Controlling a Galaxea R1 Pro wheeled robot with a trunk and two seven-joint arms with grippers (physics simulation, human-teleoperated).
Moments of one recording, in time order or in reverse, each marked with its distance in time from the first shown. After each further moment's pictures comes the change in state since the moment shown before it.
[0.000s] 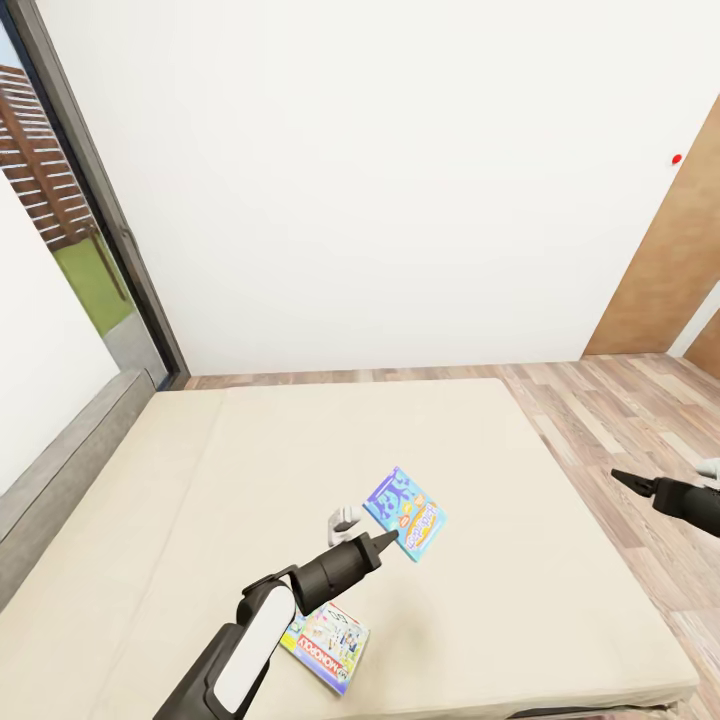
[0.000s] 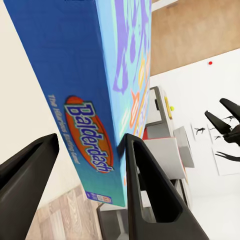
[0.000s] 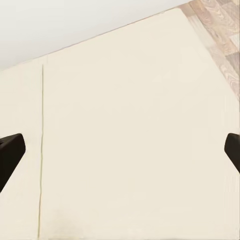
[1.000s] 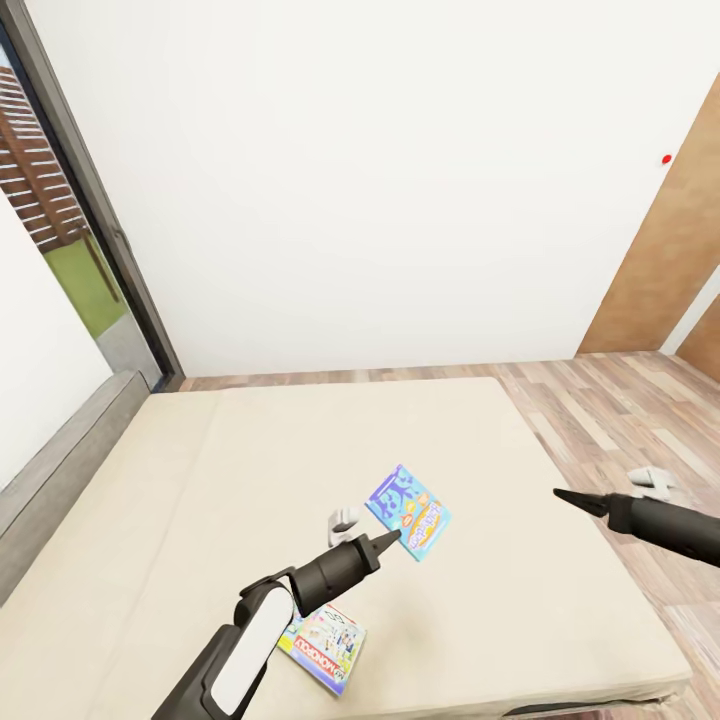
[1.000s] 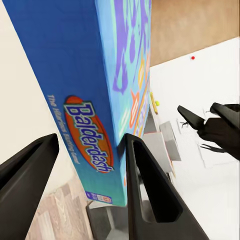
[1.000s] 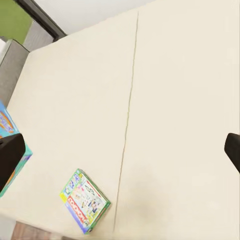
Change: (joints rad) left arm 0.003 0.010 -0.006 -0.005 0.004 -0.001 -0.071; right arm 0.033 -0.008 0.136 0.021 0.002 0.064 0.350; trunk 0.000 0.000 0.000
